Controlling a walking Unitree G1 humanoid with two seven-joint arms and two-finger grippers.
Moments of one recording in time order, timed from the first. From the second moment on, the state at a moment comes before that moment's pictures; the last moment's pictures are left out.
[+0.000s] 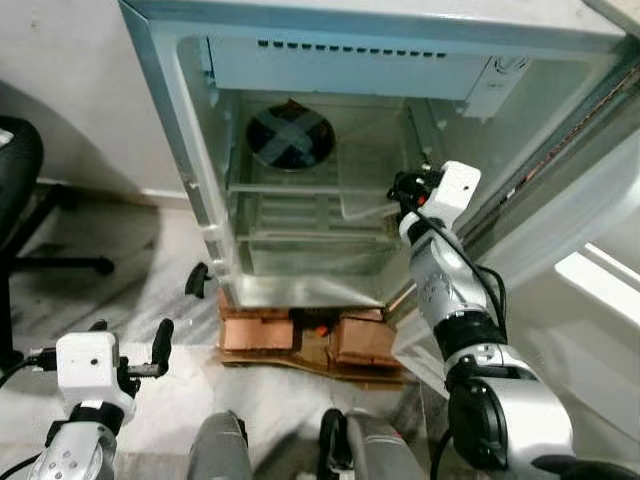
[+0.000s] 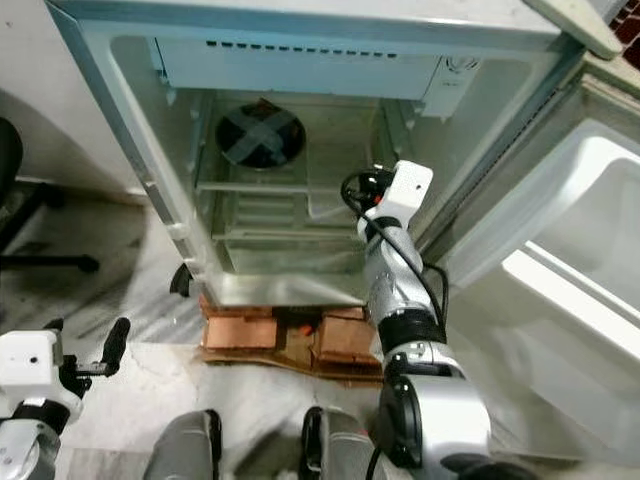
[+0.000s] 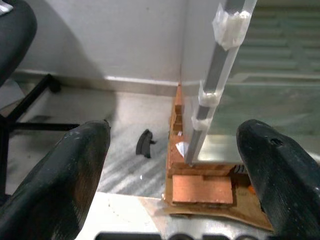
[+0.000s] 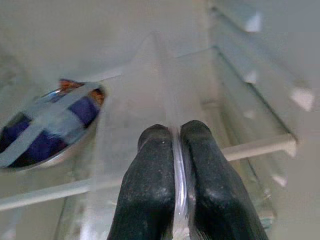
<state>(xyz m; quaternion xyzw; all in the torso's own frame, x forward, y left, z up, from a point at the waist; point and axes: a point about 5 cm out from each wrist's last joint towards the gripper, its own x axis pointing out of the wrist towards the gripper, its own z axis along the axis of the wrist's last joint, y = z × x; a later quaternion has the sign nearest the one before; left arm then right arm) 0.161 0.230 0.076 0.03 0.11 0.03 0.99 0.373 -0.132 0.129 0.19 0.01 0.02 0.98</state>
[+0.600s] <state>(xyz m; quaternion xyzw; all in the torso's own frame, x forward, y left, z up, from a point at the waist) 0.152 0.224 0.088 0.03 0.12 0.04 0.99 0.397 -0.128 0.154 0.26 0.00 -0.04 0.97</state>
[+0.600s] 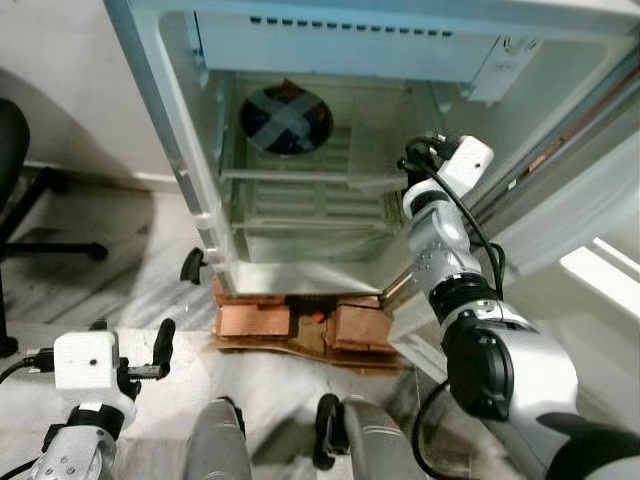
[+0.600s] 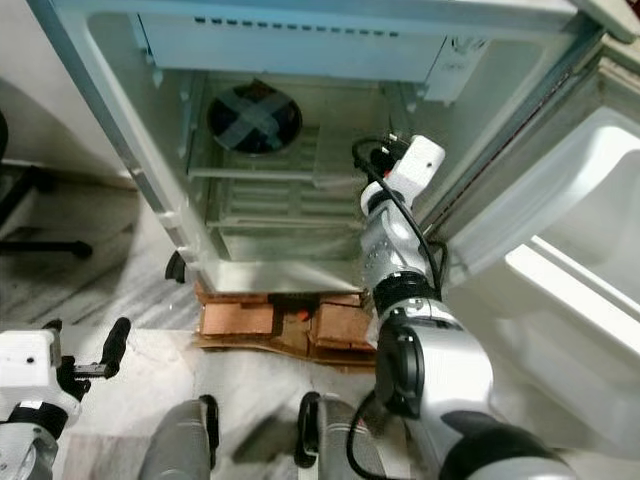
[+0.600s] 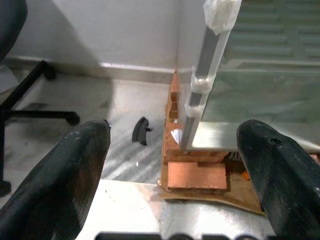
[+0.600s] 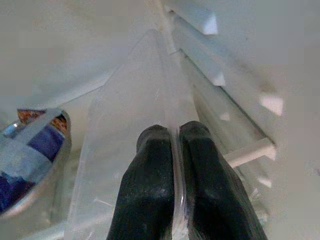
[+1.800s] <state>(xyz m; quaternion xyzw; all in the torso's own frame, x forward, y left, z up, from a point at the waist) 0.168 0.218 0.093 0.02 0.10 0.07 0.99 0.419 -0.134 0.223 0.19 -0.06 0.00 0.98</state>
